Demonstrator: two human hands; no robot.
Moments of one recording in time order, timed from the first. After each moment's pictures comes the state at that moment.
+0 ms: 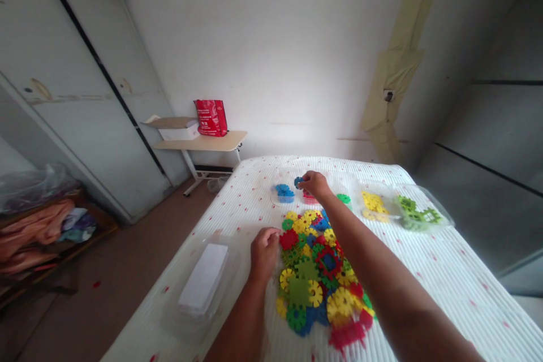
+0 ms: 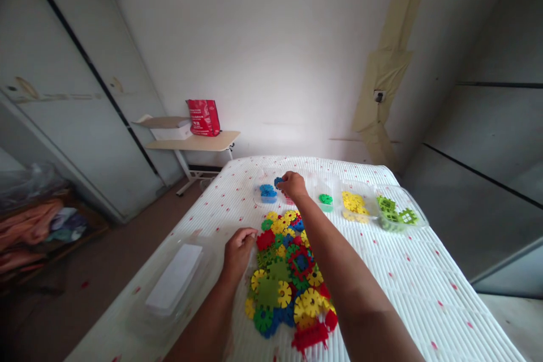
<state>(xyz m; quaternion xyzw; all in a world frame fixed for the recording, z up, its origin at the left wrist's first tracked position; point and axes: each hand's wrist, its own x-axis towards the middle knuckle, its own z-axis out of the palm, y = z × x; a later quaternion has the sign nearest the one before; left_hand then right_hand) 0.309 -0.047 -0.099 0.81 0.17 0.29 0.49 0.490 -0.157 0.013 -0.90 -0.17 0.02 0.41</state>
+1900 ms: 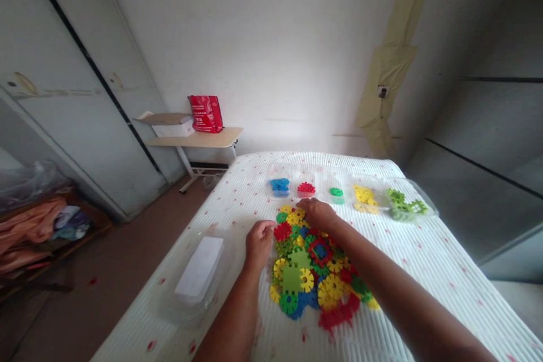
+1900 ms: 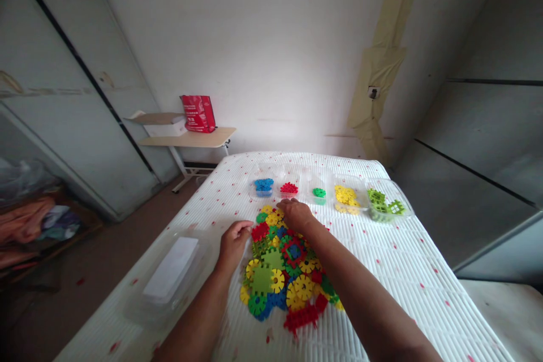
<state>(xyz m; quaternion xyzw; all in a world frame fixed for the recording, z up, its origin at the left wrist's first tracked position) 0.308 -0.048 -0.098 0.80 0.16 0.29 0.51 0.438 -0.212 -0.039 -0.91 -0.42 0.00 0.02</state>
